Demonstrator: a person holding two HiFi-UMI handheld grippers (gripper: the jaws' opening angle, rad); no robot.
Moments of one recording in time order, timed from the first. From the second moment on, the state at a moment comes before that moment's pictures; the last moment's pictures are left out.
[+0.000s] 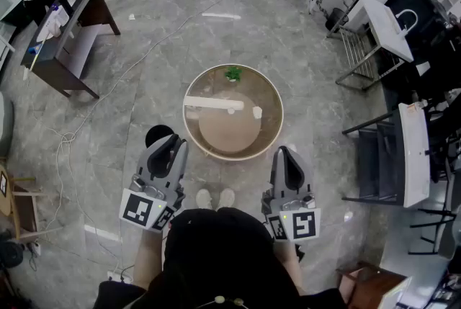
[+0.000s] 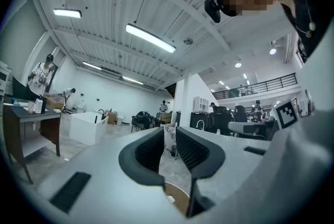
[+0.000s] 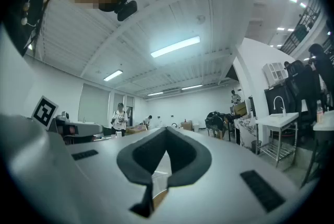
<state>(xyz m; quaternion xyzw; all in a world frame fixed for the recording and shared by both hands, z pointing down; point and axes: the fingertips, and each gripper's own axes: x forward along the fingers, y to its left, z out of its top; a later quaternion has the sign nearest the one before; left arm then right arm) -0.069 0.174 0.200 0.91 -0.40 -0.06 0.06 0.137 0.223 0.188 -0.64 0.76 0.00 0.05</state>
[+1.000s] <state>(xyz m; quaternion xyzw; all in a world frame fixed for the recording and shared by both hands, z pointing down) -0.082 0.174 0.219 0.91 -0.40 -0.05 0.07 0.164 0.218 0.243 -0.65 0.76 -0.05 0.00</state>
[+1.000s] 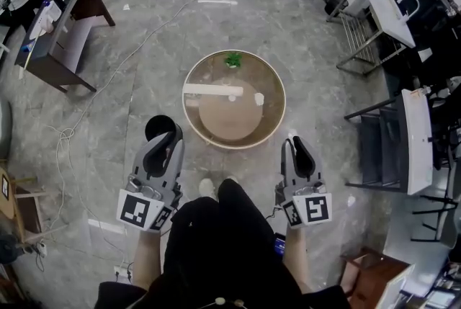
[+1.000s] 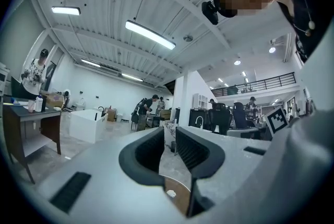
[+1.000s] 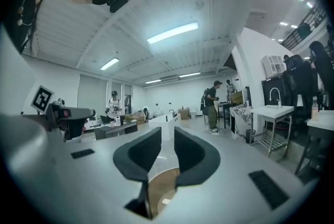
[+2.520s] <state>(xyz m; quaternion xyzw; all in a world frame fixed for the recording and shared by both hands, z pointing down) -0.066 0.057 0.400 0.80 -0.55 0.07 0.23 0.271 -0.008 0.768 -0.42 0.71 -0.23 -0.51</state>
